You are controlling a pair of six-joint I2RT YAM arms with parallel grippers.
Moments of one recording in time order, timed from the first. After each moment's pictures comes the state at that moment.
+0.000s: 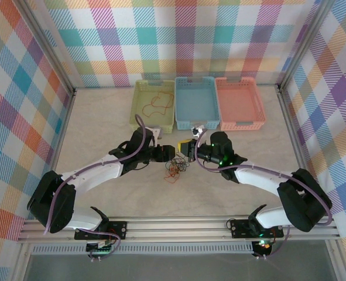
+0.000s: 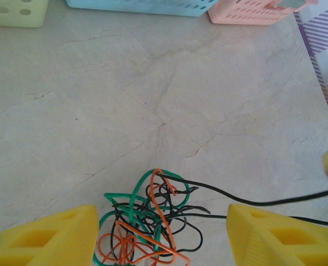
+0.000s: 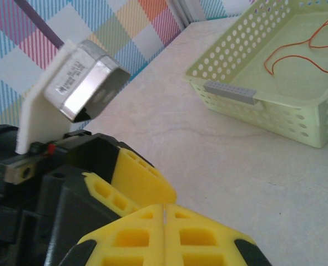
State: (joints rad) left arm -0.64 1.37 0.79 -0.11 0.23 -0.56; right arm 0.67 1.35 0.61 0.48 -0.39 0.44
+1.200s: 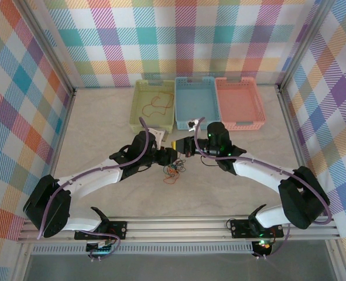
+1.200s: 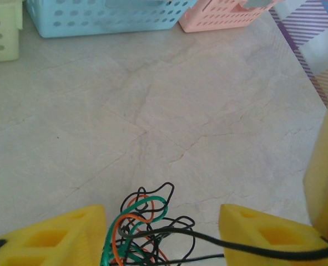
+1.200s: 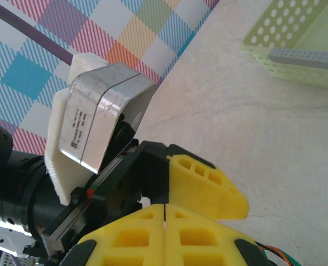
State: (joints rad) left arm -0.71 1.32 0.77 -0.06 0.15 -0.49; right arm 0.65 1.39 0.77 0.32 -0.62 0.63
